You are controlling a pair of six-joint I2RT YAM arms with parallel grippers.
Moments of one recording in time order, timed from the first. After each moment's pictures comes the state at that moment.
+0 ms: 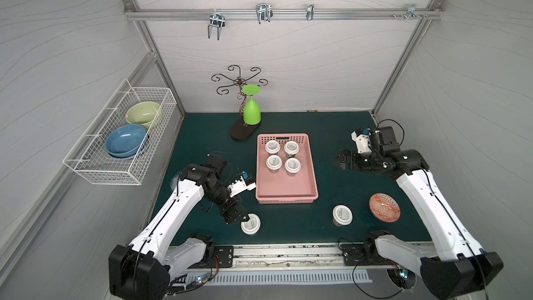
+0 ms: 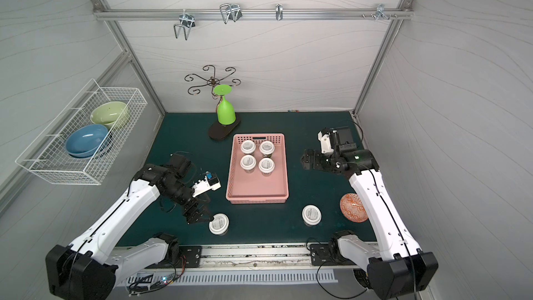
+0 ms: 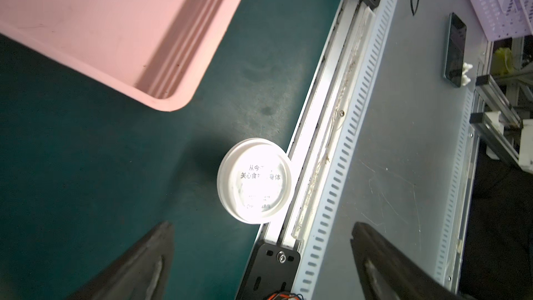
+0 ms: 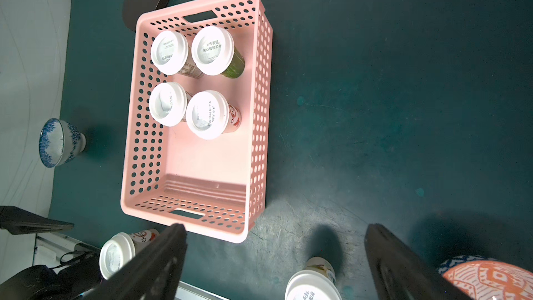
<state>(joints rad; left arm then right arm) -0.29 1.09 0.90 -1.35 0.65 0.74 0.25 1.09 1.19 -1.04 -0.24 0.25</state>
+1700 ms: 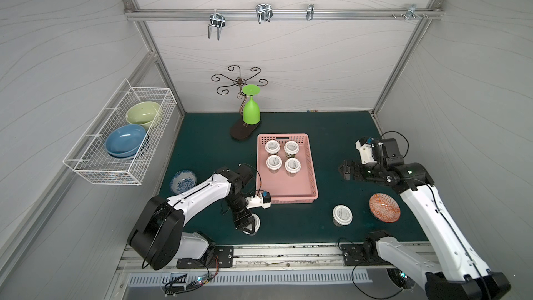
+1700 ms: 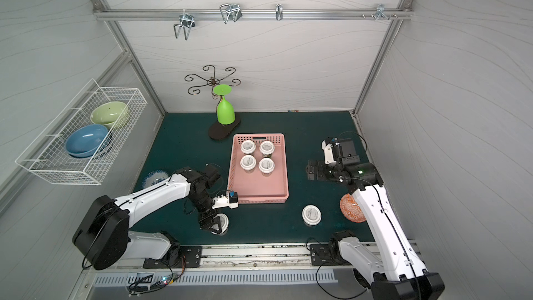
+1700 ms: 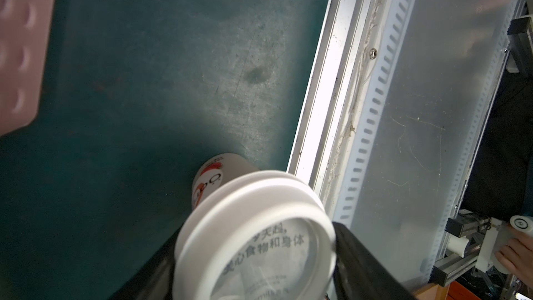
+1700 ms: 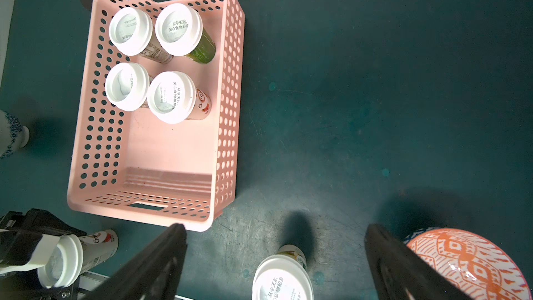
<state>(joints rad) -0.54 1.36 0.77 -1.14 0.55 0.70 0.25 0.97 1.07 -1.05 -0.14 0.21</state>
